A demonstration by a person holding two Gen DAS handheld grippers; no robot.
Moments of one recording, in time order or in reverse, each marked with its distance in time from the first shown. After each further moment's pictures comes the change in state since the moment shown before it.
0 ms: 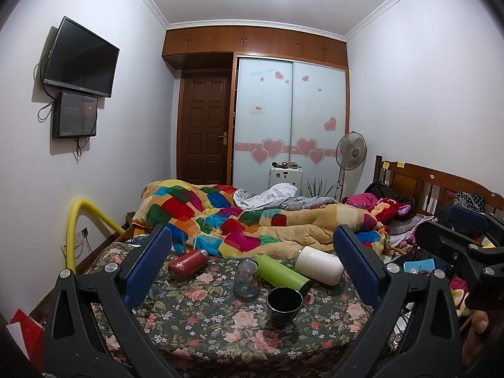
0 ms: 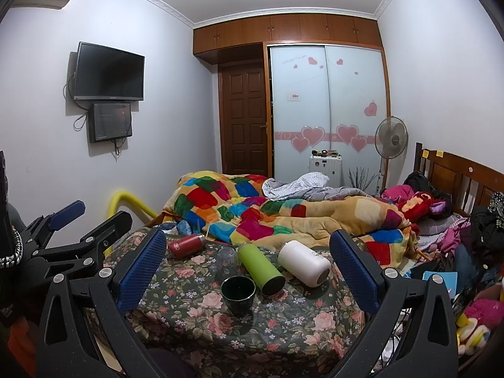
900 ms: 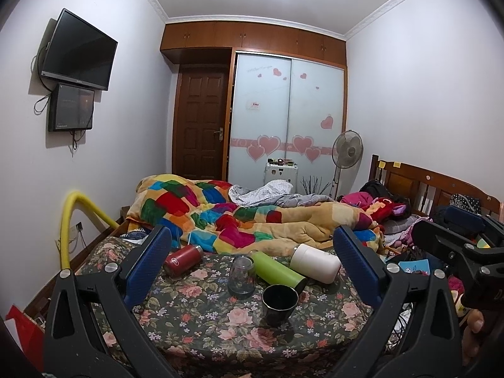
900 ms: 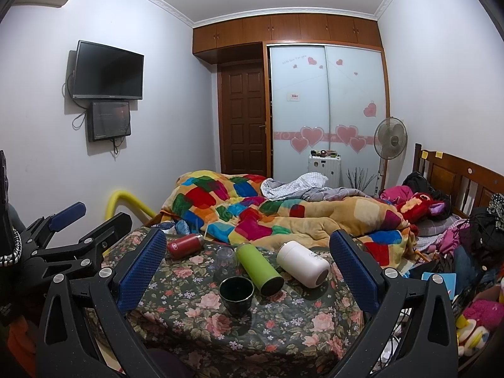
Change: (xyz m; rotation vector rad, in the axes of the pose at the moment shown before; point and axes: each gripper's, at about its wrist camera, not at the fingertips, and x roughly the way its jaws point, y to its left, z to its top) left arm 0.006 -0.003 0.000 -0.022 0.021 -0.028; right arm 0.000 0.000 0.002 -0.003 0.003 -0.001
